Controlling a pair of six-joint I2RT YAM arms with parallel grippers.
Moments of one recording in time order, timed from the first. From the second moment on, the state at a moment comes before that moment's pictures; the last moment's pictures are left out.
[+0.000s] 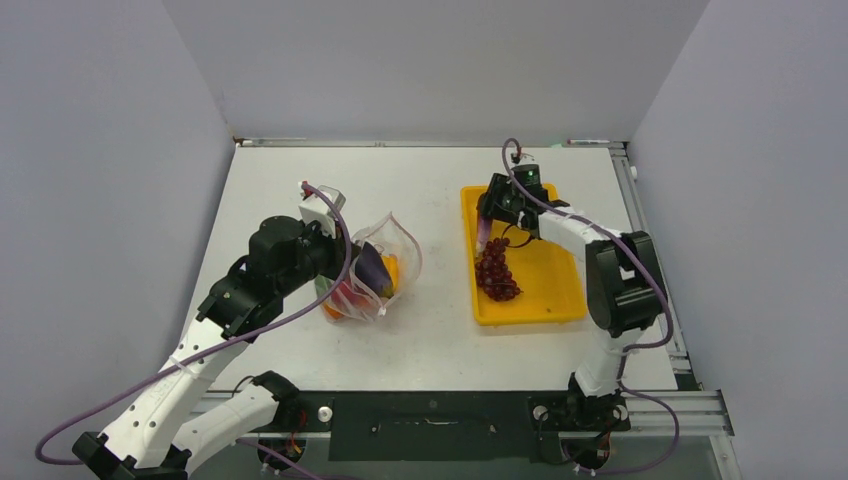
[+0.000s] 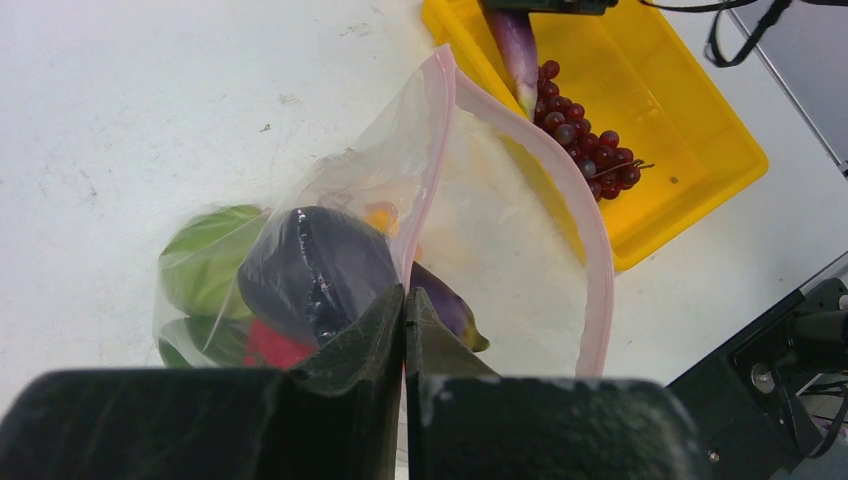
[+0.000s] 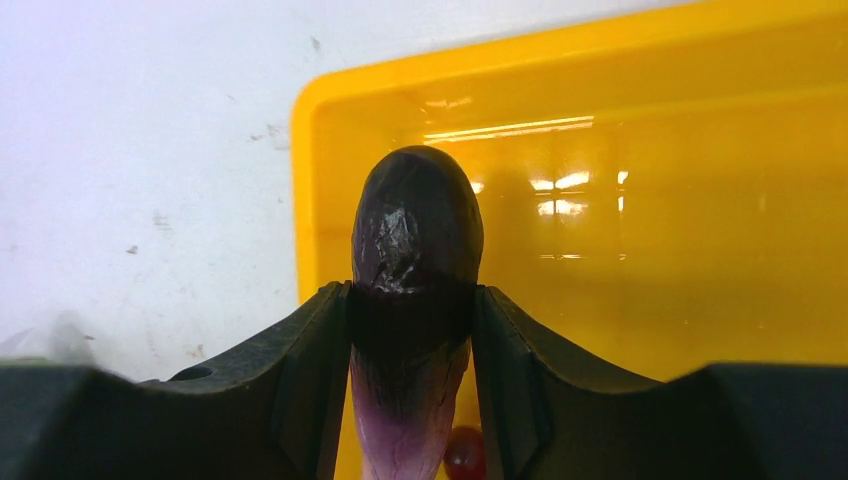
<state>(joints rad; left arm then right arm) -0.57 0.85 1.00 -0.54 0.03 -0.24 0.28 1.87 1.20 -0.03 -0.09 0.48</state>
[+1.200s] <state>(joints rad) -0.57 0.85 1.00 -0.54 0.03 -0.24 0.57 1.15 0.96 0.32 -0.14 0.52</state>
